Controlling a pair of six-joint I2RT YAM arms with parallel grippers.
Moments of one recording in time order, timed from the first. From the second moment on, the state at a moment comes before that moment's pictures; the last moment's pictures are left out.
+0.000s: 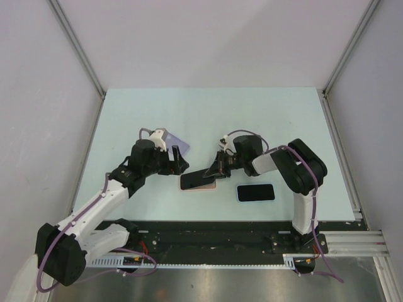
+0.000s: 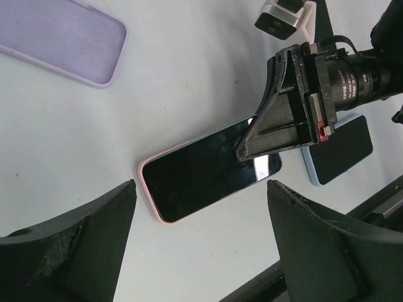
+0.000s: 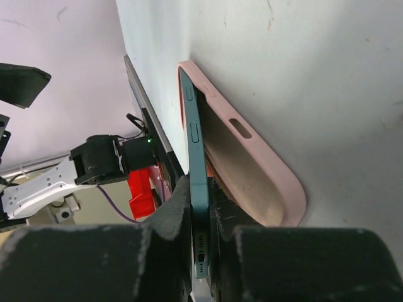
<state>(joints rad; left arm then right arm) -0.45 0.99 0.66 -0.24 0.18 -0.42 0.55 1.98 0.88 0.42 -0.86 0.93</state>
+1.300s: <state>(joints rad) -0.48 1.44 0.67 -0.18 0.28 -0.44 0.55 2.12 0.86 0.67 -0.93 0.98</state>
